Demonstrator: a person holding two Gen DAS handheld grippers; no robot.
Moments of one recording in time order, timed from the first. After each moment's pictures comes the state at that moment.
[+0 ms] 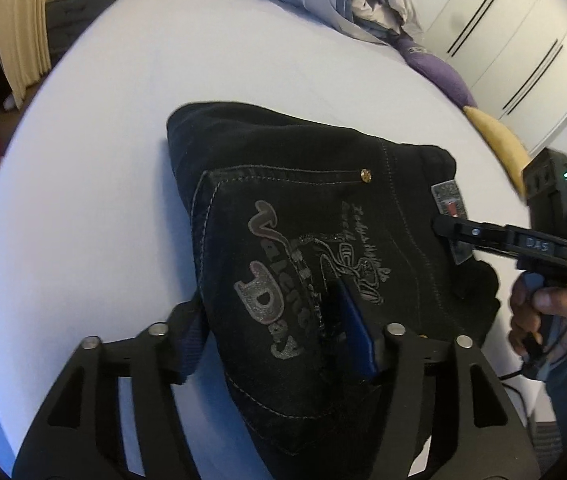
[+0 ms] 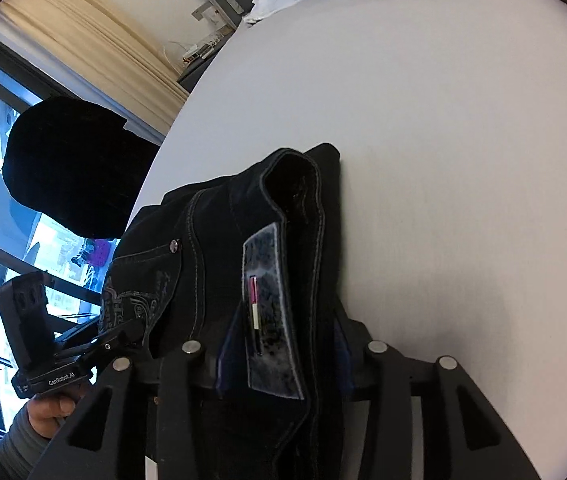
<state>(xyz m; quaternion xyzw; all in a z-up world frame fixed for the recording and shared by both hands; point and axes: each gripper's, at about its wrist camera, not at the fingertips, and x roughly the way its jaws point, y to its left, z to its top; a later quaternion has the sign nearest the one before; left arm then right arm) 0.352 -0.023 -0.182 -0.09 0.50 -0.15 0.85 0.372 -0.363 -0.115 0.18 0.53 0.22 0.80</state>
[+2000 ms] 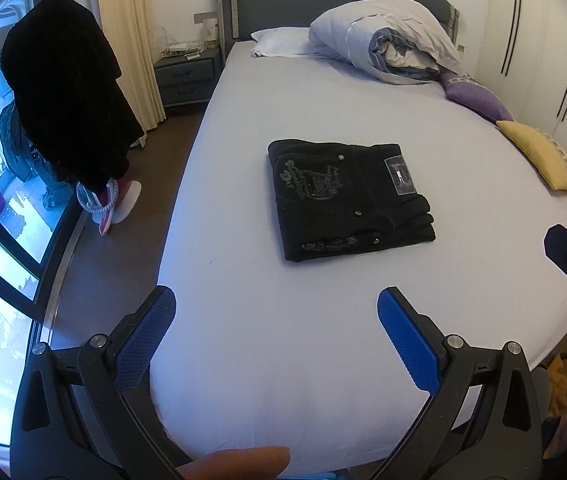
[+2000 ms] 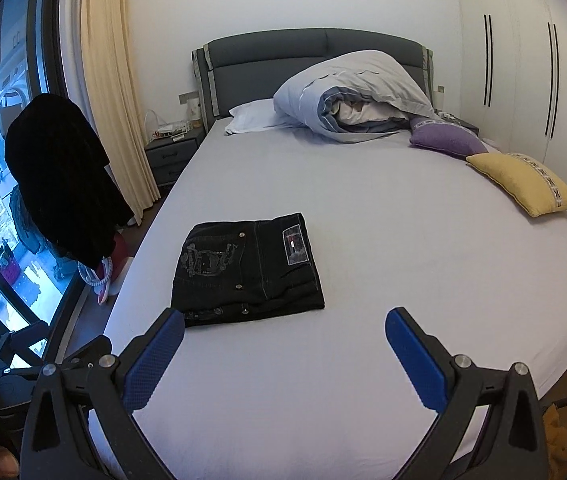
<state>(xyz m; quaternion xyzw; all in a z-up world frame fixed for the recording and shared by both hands) 0.078 -0.095 -0.011 -0.02 0.43 0.03 0.90 0.062 -0.316 0.090 0.03 0.34 0.04 0.94</state>
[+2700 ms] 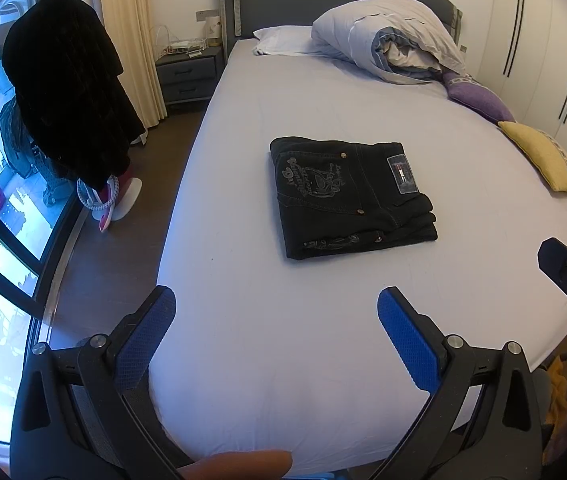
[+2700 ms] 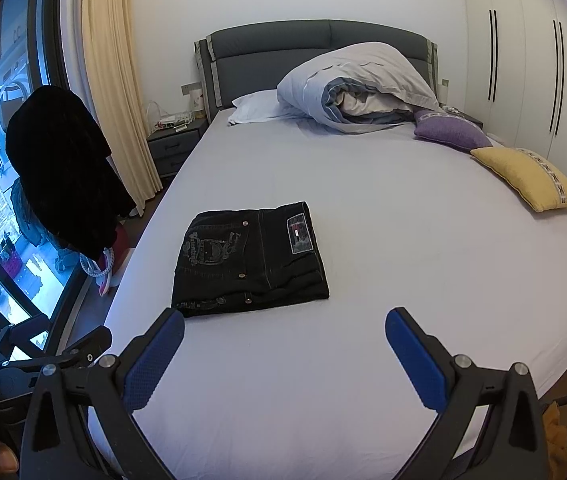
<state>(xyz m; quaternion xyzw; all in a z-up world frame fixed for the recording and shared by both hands) 0.082 -0.093 -0.012 -0.02 0.43 0.03 0.90 0.063 -0.314 0.084 0.03 0.36 0.05 0.93</state>
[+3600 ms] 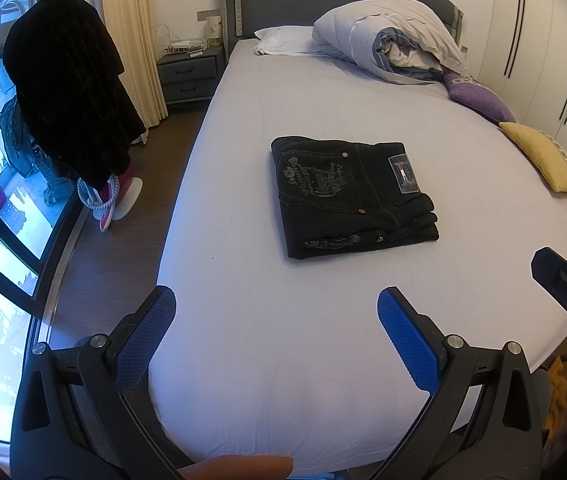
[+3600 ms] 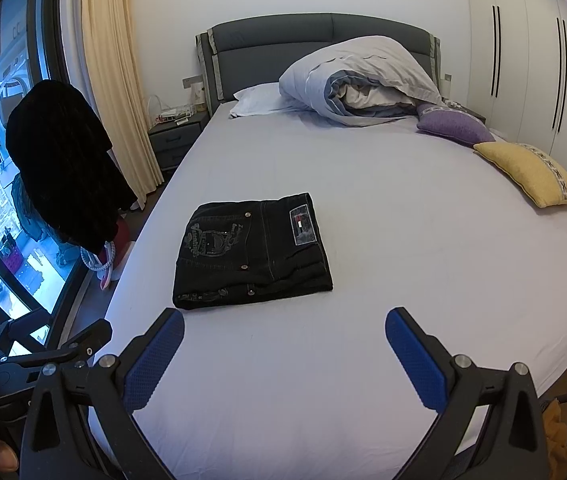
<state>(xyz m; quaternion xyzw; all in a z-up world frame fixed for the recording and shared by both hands) 0.082 -0.093 -0.013 -0.02 0.43 0.03 0.90 0.062 -0.314 0.073 0.02 0.36 0.05 0.93</state>
